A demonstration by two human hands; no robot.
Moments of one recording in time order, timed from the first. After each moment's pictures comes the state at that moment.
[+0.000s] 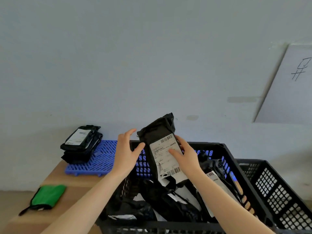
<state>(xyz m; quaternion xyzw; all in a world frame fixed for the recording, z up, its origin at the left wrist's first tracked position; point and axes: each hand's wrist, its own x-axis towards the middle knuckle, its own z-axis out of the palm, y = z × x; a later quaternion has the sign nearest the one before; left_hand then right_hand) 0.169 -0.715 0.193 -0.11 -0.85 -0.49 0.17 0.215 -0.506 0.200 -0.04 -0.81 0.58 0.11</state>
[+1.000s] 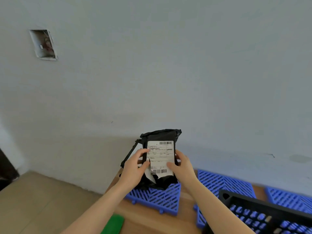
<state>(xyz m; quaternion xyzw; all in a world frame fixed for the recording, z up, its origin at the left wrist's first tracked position) -0.034 -1.027 0.146 -0.03 -0.85 -0.52 0.11 -0.053 -0.838 0.159 0.00 -0.82 0.57 -0.03</state>
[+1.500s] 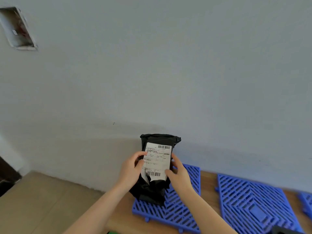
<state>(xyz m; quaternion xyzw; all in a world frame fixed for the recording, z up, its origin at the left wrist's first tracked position) -0.154 -1.107 0.105 0.03 -0.86 -0.51 0.05 -0.146 -0.922 0.102 -0.05 -0.79 0.61 -0.07</state>
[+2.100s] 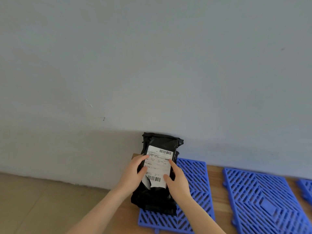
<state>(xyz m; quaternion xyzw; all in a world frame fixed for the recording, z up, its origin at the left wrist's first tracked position) -0.245 -1.168 0.019 -0.07 -0.87 -0.48 -0.06 -0.207 -0.990 0.035 -0.14 -0.87 0.47 -0.08</state>
